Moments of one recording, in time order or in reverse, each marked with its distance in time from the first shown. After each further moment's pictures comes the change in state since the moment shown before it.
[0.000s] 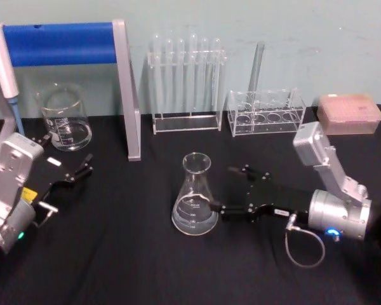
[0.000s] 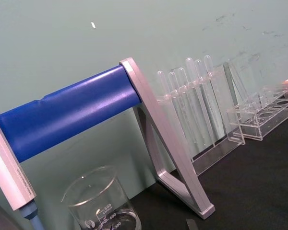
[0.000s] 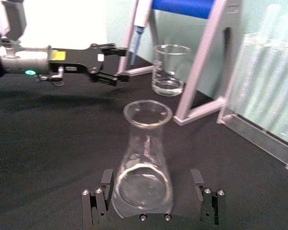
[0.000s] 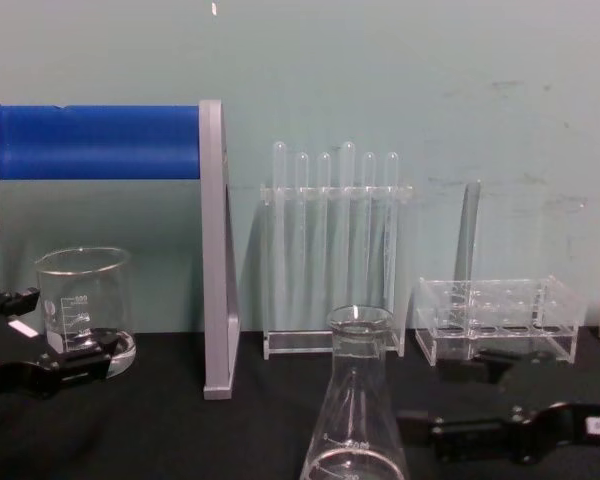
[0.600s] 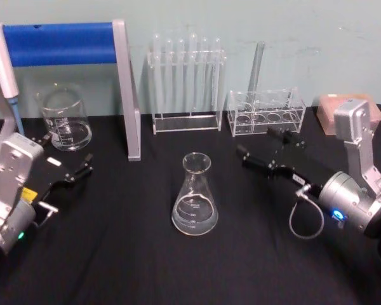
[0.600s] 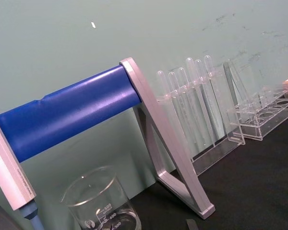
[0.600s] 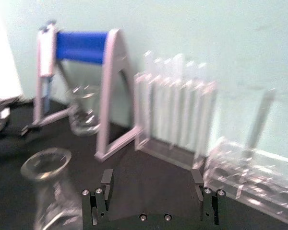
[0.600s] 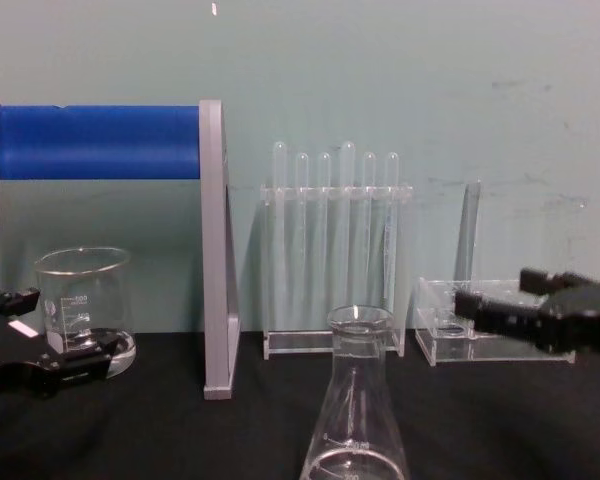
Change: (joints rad) left arm 0.000 0.000 0.000 0.000 0.000 0.000 0.000; right arm -0.115 -0.088 0.174 -0.064 0.014 -0.044 -0.306
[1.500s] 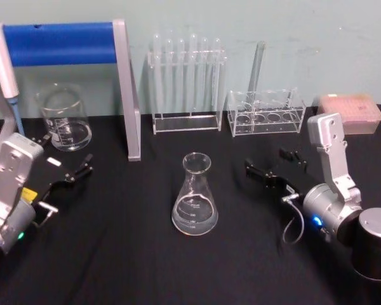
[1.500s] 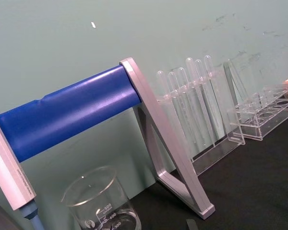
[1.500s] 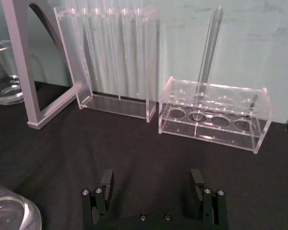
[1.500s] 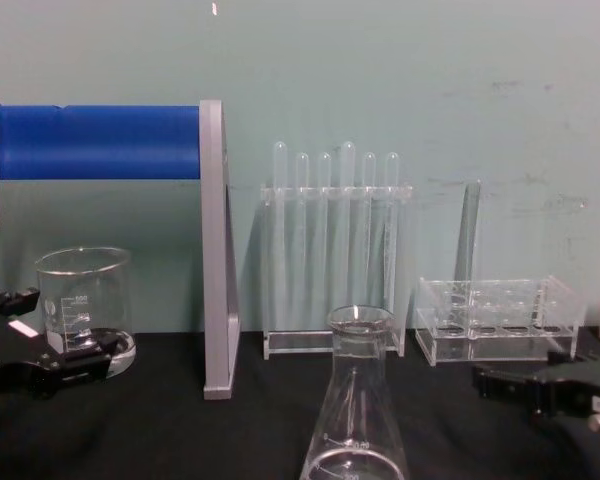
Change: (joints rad) left arm 0.000 0.000 0.000 0.000 0.000 0.000 0.000; right arm 0.009 -0.148 0.040 0.104 -0.130 0.177 -0.241
